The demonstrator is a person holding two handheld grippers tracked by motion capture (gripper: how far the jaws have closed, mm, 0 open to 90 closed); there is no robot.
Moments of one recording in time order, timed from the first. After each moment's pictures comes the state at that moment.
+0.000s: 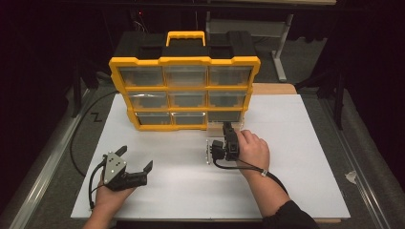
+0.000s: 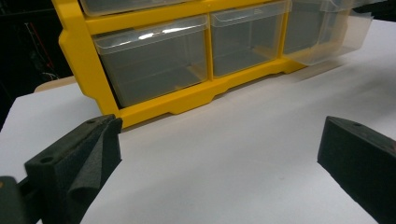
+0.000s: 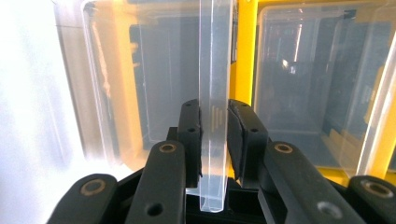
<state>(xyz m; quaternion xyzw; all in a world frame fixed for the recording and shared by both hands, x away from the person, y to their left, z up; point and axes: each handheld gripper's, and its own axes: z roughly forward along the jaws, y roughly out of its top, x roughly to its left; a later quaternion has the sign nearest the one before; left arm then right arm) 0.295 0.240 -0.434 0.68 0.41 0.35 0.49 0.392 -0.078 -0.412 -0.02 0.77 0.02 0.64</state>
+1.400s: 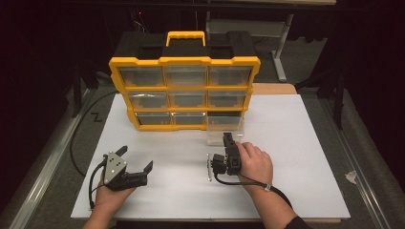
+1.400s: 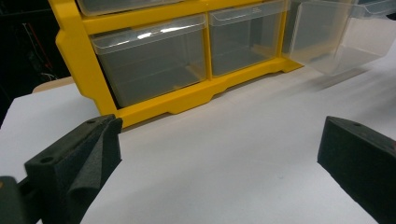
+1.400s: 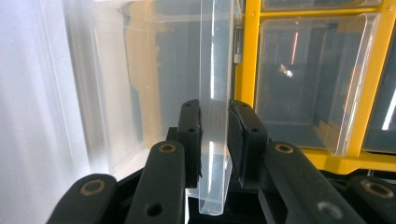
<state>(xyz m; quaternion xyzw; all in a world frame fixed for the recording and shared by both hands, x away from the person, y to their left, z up) 0.295 0.240 -0.434 0.69 0.41 0.35 0.49 0.353 -0.082 -0.419 -0.03 0.77 0.02 0.64</state>
